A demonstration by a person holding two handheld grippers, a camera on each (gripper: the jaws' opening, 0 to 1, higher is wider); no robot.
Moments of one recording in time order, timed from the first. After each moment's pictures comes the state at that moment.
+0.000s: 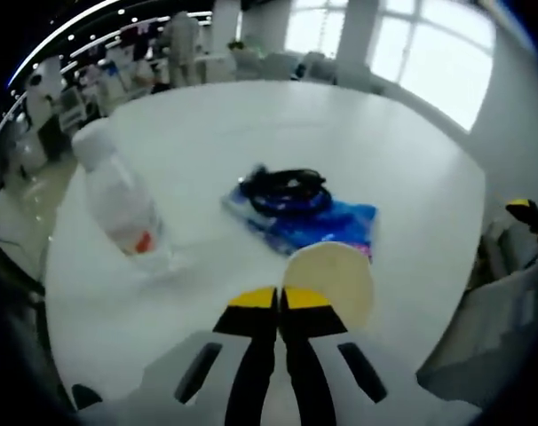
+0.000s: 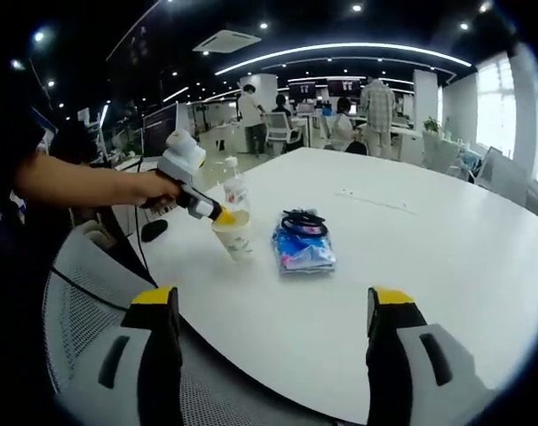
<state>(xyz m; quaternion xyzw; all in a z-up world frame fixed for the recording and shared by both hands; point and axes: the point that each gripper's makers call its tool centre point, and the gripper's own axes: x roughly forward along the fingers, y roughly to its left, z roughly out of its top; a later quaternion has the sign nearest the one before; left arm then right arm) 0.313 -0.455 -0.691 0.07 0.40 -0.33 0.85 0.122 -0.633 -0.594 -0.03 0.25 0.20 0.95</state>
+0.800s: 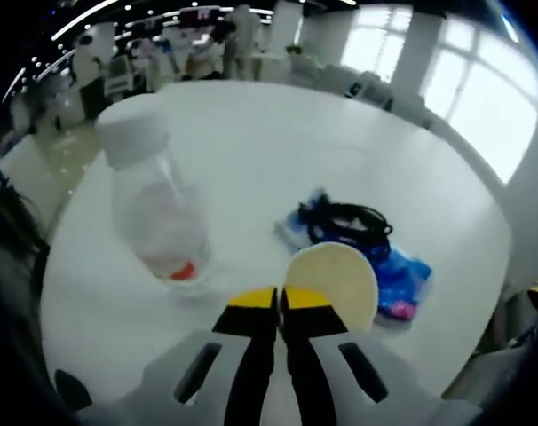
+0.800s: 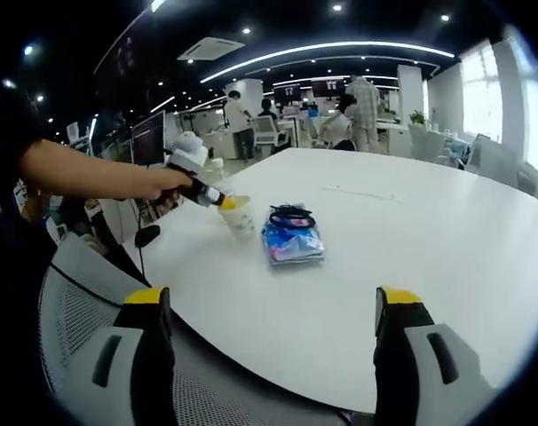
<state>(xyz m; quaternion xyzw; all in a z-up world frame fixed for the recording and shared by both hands) 0.376 -0.443 -0.702 -0.01 0.41 -0.21 0.89 0.113 -0.651 -0.611 0.00 0.24 0.18 0.95</state>
